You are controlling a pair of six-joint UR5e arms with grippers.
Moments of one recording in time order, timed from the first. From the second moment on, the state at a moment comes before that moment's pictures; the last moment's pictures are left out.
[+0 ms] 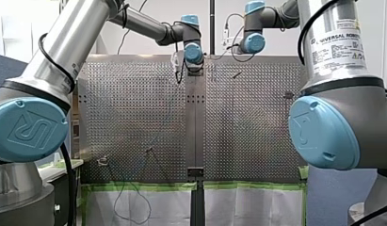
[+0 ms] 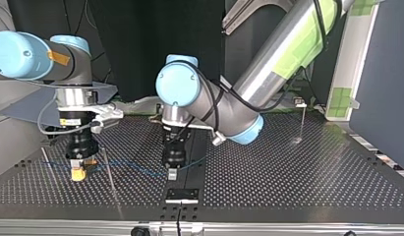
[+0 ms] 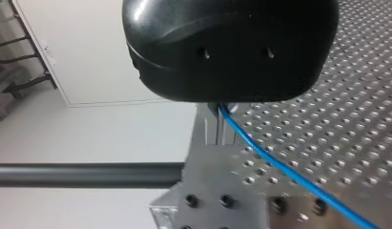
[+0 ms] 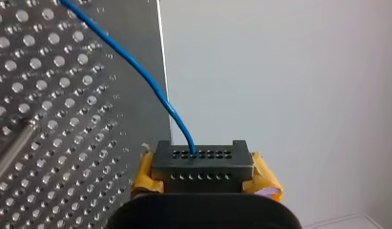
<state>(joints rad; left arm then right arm) -0.63 -2.01 -1.12 -2.93 -2.04 -1.57 1.99 -1.36 1.38 -0.27 1.56 1.63</state>
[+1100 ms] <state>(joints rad) -0.68 -2.14 -0.91 -3.06 -2.04 -1.56 1.87 -1.37 1.38 -0.24 1.55 1.63</state>
